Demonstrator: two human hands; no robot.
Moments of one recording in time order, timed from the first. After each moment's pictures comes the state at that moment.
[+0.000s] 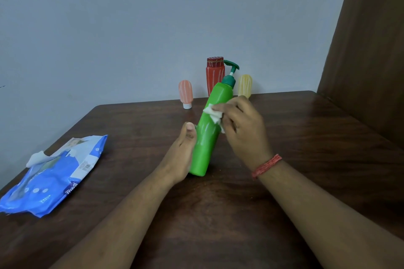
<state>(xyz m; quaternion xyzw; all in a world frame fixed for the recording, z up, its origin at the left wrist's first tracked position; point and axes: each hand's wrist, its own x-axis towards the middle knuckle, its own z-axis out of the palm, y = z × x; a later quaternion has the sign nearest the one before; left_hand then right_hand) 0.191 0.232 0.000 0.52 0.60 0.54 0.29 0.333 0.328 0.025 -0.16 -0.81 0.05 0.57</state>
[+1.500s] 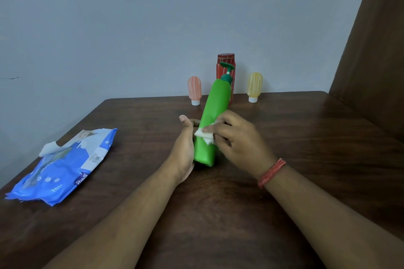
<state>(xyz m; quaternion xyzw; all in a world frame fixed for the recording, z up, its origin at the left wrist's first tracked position) 0.183 0.249 -0.010 0.37 0.52 0.67 0.38 0.325 0.315 0.011 -0.10 -0.89 0.08 0.43</state>
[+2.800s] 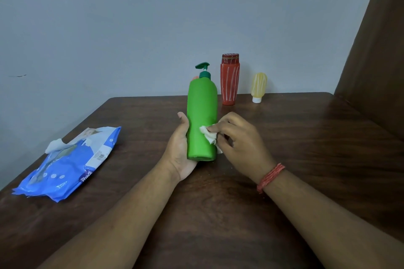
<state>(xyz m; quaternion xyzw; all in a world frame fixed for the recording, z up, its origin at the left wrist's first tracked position) 0.175 0.238 -0.004 0.27 0.41 0.70 0.51 0.319 0.309 0.003 -0.13 -0.87 0.14 0.46</state>
